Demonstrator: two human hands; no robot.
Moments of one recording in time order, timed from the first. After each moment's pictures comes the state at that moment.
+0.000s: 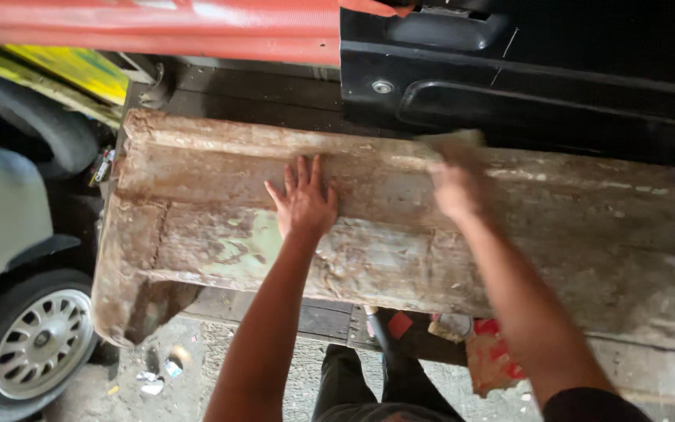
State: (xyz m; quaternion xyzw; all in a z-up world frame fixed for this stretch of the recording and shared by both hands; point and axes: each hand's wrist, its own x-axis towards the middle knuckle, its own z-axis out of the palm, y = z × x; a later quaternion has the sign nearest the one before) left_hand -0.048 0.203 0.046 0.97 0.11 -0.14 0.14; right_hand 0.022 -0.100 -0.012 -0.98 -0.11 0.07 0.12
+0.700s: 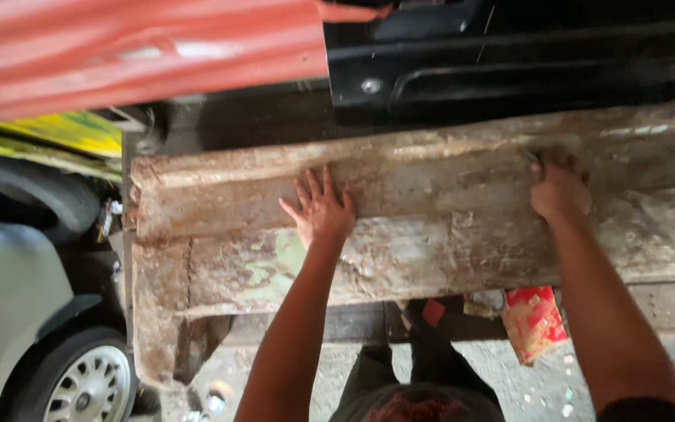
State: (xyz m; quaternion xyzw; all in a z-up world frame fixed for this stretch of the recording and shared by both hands) left_hand -0.047 0.207 0.030 0.98 0.08 -0.12 0.15; right_hand -0.033 -0.213 0.004 -0.99 0.12 0.02 0.05
